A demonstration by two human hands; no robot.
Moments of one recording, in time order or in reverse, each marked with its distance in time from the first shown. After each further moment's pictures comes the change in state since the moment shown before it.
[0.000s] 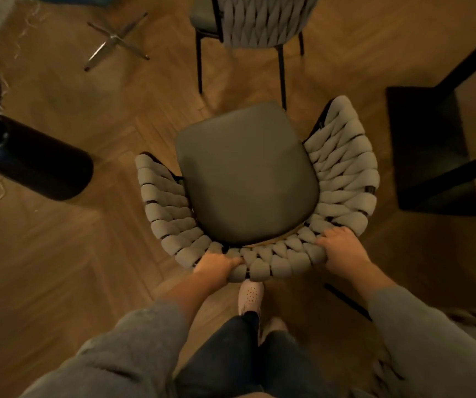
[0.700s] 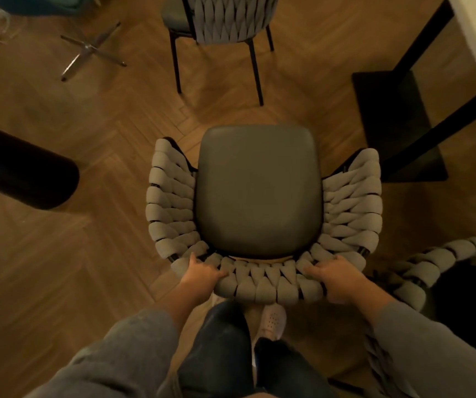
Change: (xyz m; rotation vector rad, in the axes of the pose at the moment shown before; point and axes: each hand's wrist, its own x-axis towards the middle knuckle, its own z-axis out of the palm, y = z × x) left_hand -0.081 0.025 0.082 0.281 -0.055 0.047; right_hand -0.127 -0.065 0.096 0.030 -0.274 -0.031
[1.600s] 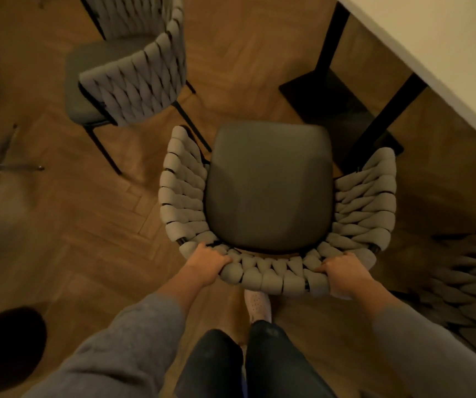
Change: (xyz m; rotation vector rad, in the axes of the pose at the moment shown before) left_hand 0.214 -0.189 -0.224 0.351 0.122 0.364; right_hand 0.128 0.059 -0.134 0.320 0.114 0.435
